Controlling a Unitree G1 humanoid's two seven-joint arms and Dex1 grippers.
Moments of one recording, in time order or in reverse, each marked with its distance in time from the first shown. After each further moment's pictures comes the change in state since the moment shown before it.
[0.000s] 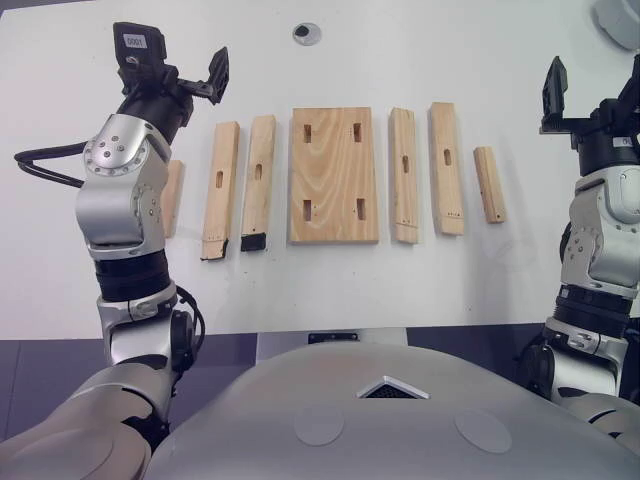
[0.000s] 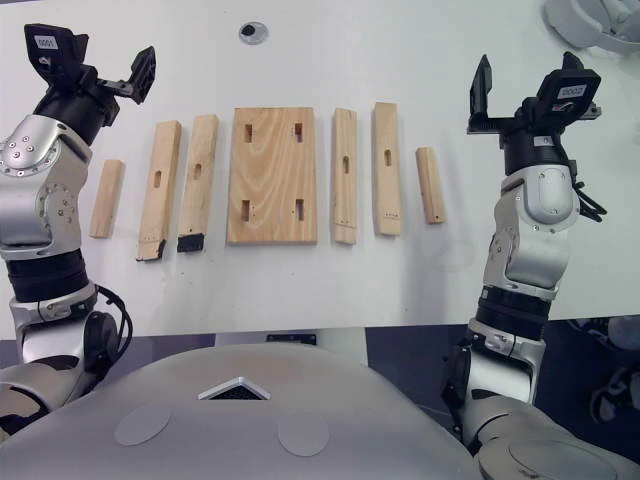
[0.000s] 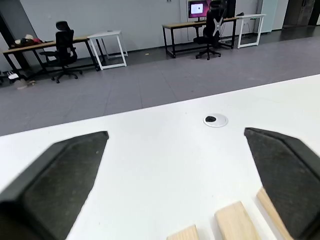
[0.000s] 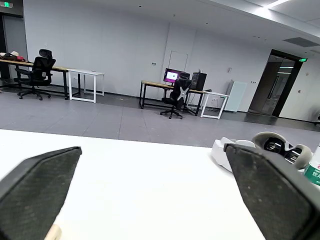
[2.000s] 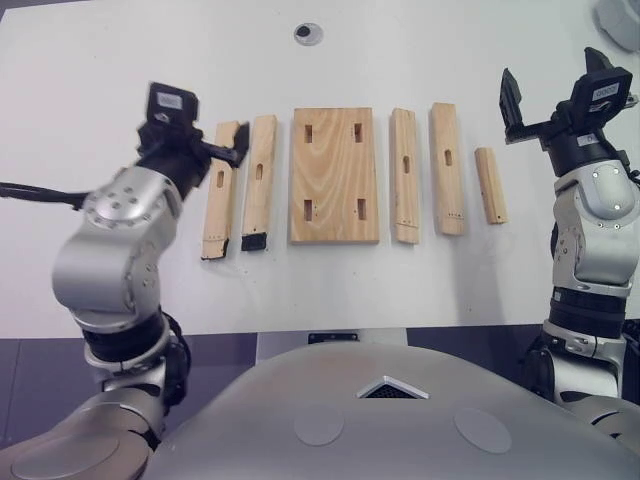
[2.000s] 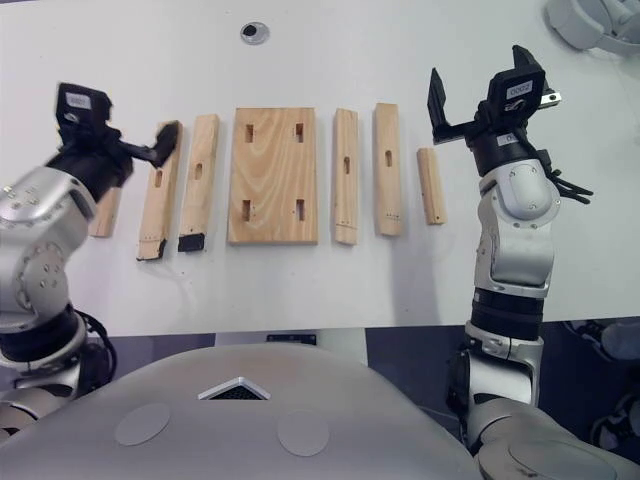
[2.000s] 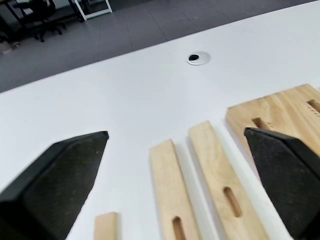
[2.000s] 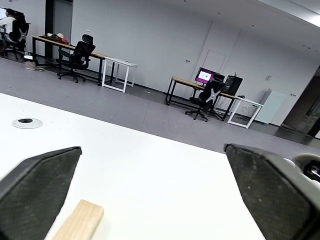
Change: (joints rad) left arm 0.138 0.082 -0.045 -0.432 -0.007 0.486 0.075; right arm 0.022 -0.016 0.112 -0.079 -0.061 0.051 0.066
